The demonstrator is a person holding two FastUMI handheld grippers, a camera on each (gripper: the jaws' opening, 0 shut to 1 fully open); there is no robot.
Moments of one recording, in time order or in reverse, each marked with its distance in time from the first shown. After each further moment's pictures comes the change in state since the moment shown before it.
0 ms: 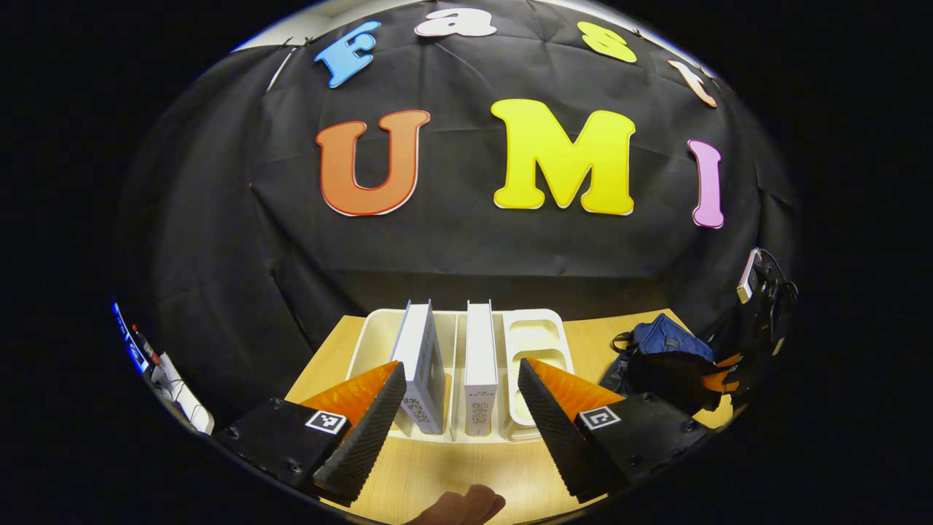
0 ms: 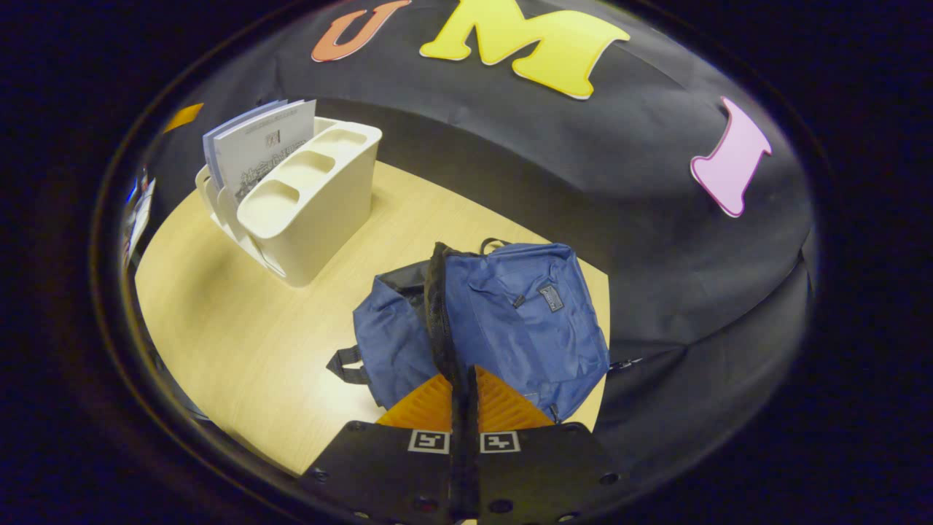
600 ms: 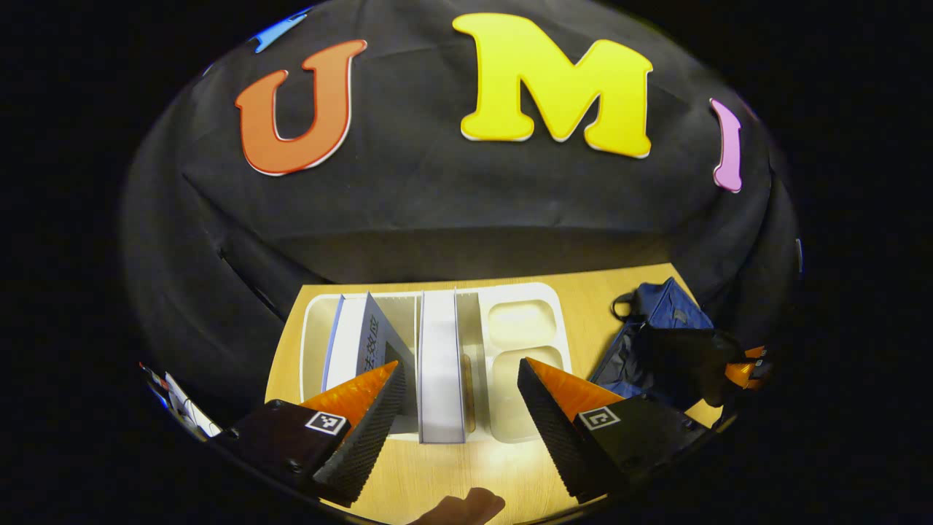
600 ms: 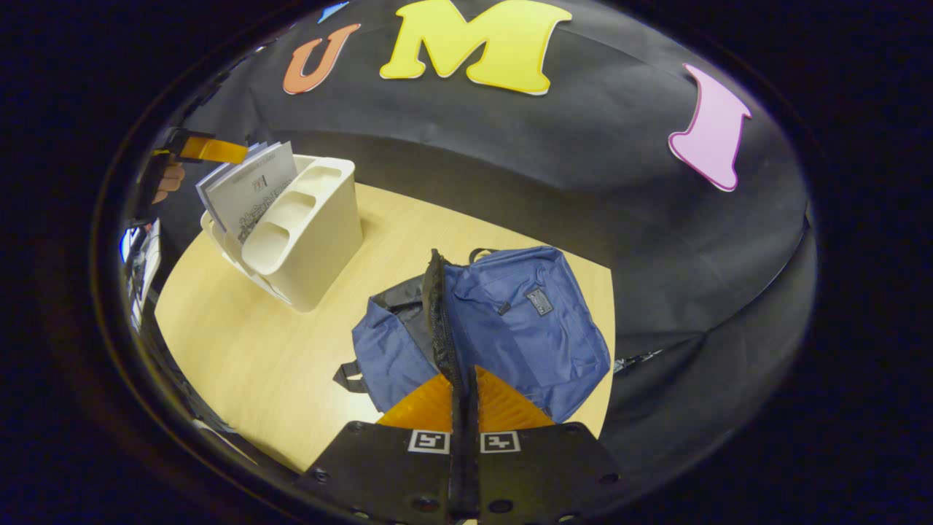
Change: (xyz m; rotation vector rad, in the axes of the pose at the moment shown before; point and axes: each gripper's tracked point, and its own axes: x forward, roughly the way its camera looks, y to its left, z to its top) left arm 0.097 -0.033 -0.013 0.063 0.382 -0.074; right arm -0.014 -0.034 0.017 0.091 -0.029 0.090
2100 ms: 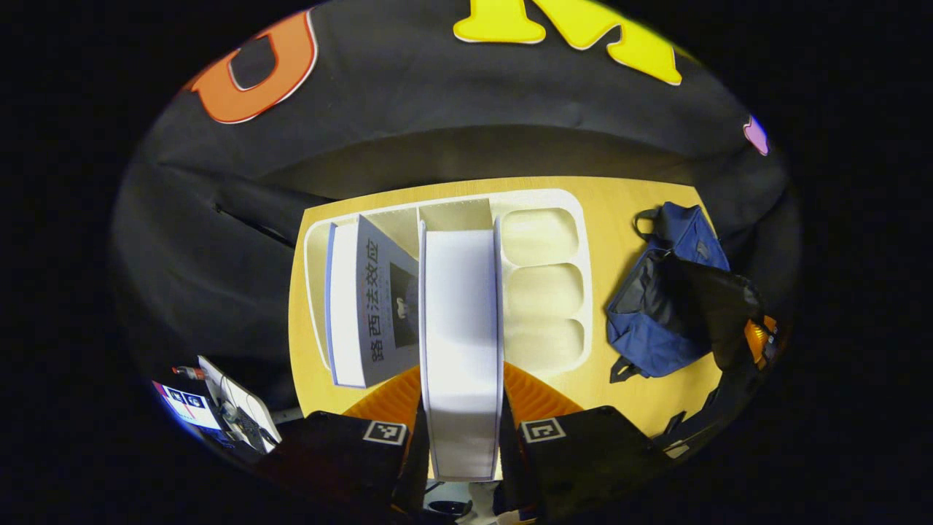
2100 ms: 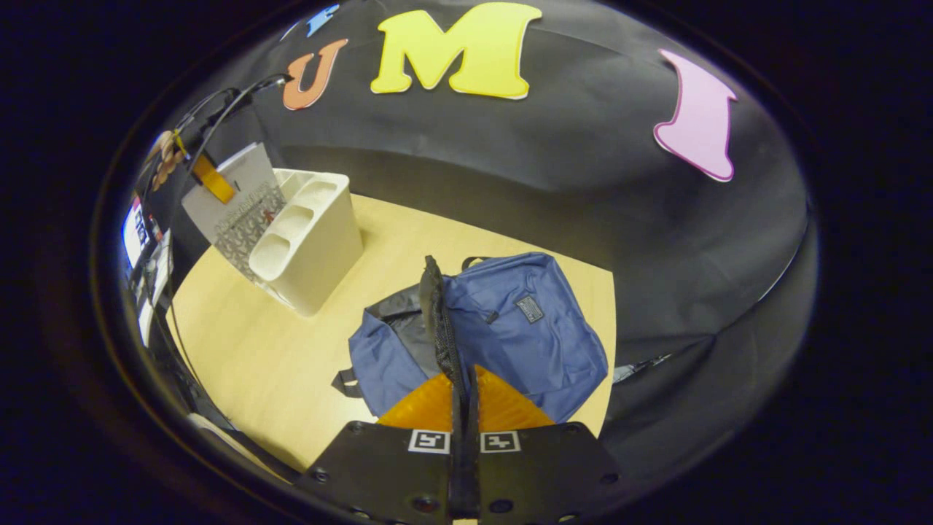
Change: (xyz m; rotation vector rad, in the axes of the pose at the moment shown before) left arm -0.048 0.005 -0.044 -0.003 0.396 0.025; right arm -0.001 -0.021 0.002 0.029 -0.038 0.050
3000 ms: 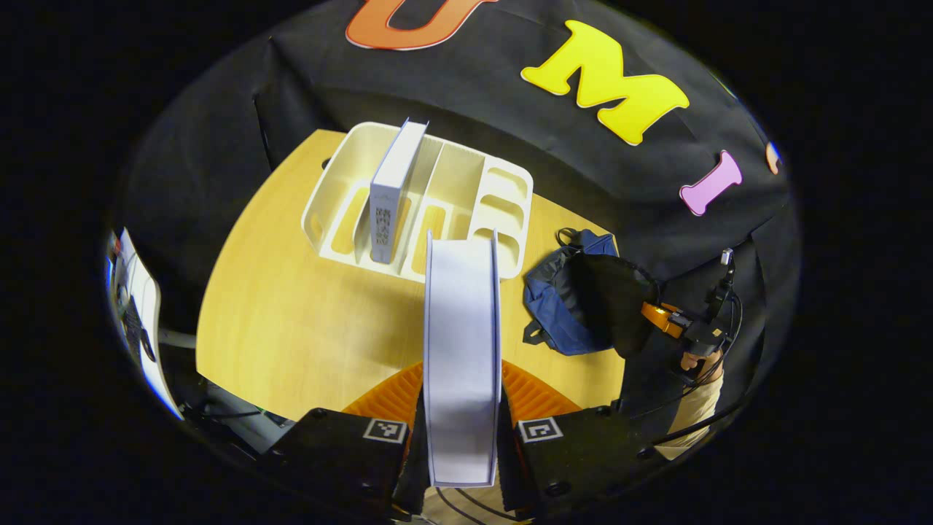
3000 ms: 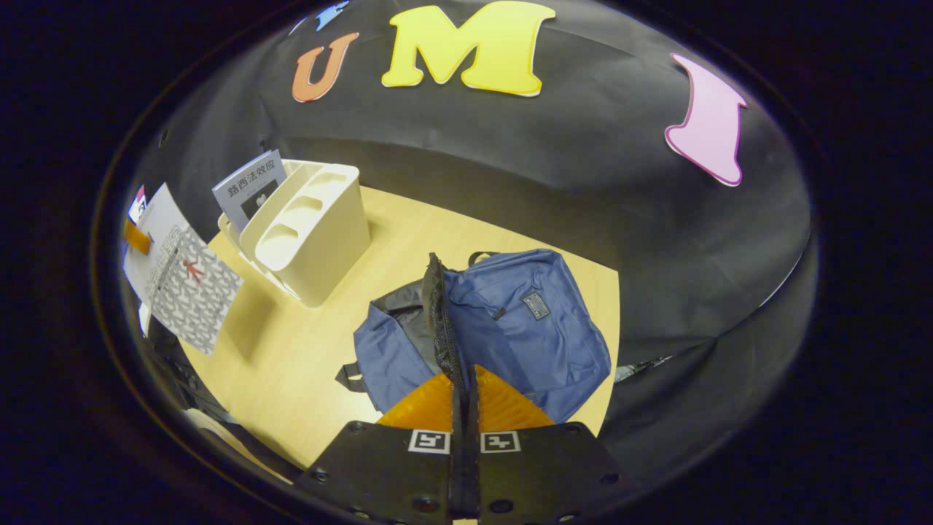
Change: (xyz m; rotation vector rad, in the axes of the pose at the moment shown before) left arm -0.058 -0.023 -0.162 -0.378 -0.095 -0.404; right arm 0.000 0.006 -0.009 -0.026 0.036 0.008
